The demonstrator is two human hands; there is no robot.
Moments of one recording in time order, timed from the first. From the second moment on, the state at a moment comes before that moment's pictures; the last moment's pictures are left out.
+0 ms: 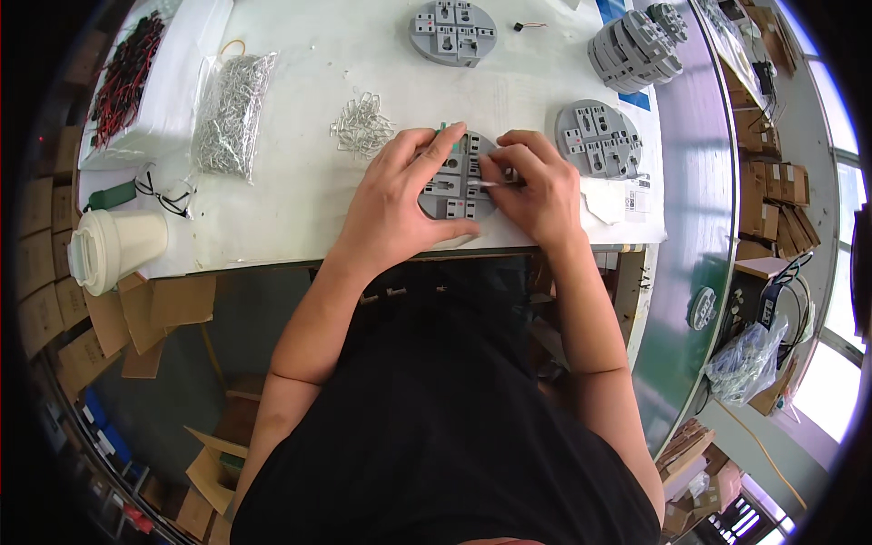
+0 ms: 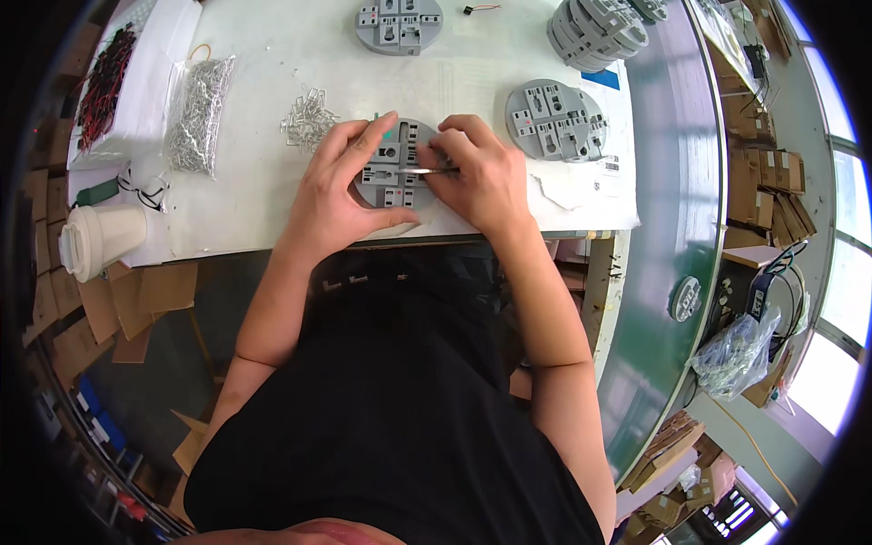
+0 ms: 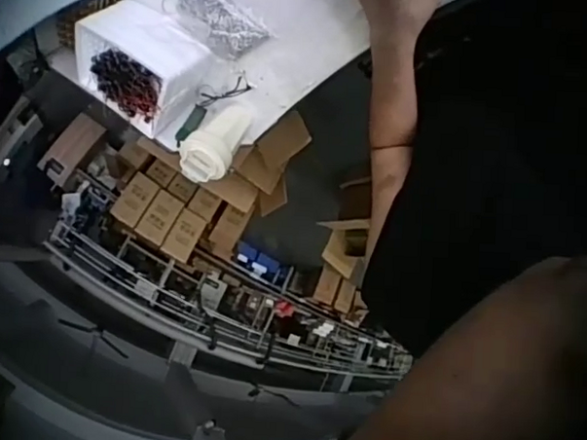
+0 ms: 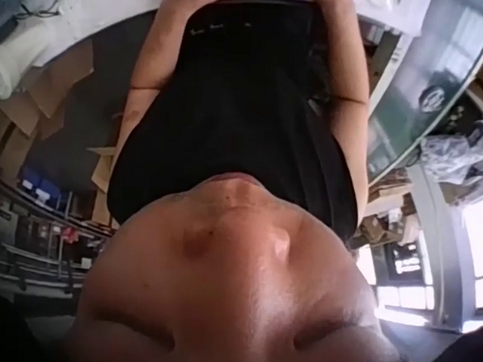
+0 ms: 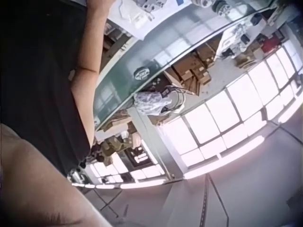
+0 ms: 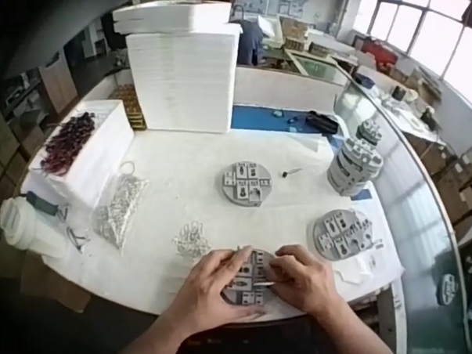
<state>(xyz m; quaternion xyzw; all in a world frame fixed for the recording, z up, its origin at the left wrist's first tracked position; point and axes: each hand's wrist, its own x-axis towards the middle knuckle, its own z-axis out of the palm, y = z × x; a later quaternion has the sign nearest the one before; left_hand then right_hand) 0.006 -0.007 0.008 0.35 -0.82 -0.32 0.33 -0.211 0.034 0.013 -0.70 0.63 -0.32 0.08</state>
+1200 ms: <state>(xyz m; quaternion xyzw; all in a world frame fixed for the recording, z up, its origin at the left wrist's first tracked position) -0.028 -0.056 0.045 0.29 -0.90 -0.26 0.17 -0.222 0.033 0.030 -0.59 0.57 -0.56 0.13</state>
